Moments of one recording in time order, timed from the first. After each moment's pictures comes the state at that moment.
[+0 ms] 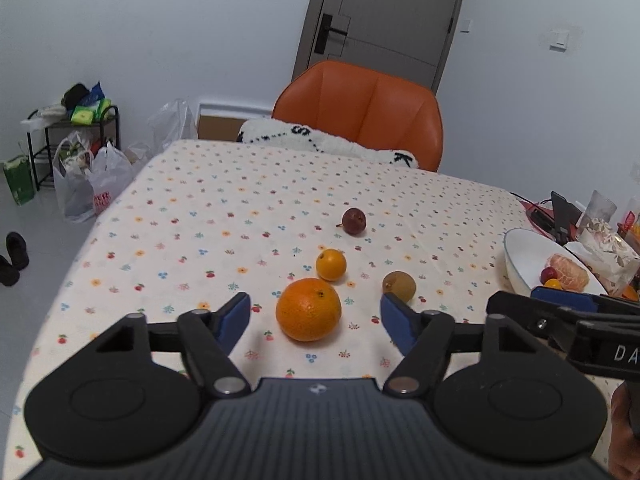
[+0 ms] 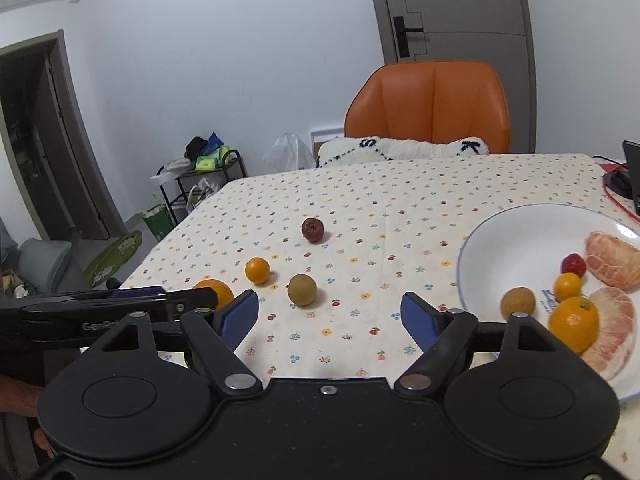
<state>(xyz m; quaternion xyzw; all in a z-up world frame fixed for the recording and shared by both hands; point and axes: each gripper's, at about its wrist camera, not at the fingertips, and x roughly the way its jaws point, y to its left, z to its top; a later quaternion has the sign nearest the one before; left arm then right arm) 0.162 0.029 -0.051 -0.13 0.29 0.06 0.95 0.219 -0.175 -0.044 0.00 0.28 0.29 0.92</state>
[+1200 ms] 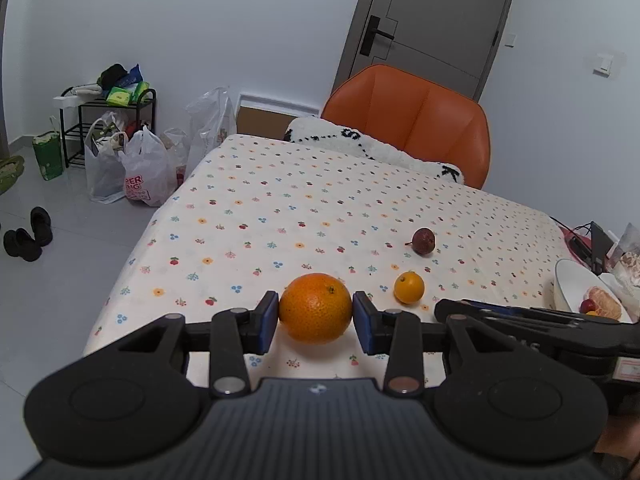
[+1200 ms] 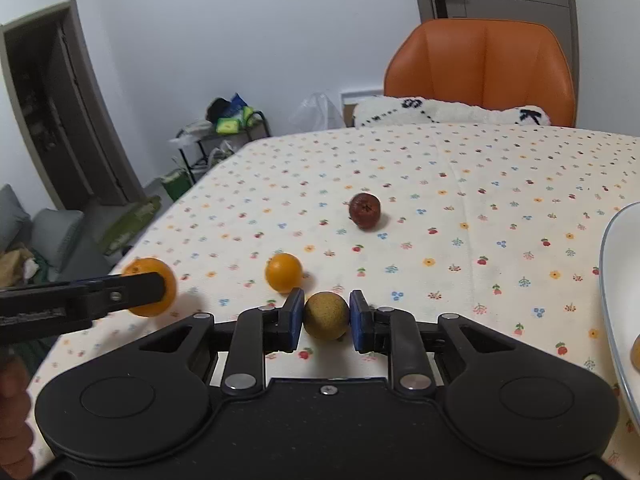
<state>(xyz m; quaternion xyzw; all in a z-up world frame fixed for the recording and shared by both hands) 0.163 0.076 -0.048 -0.15 0.29 0.11 0.94 0.267 -0.109 -0.075 -0.02 0.32 0.33 0.89</state>
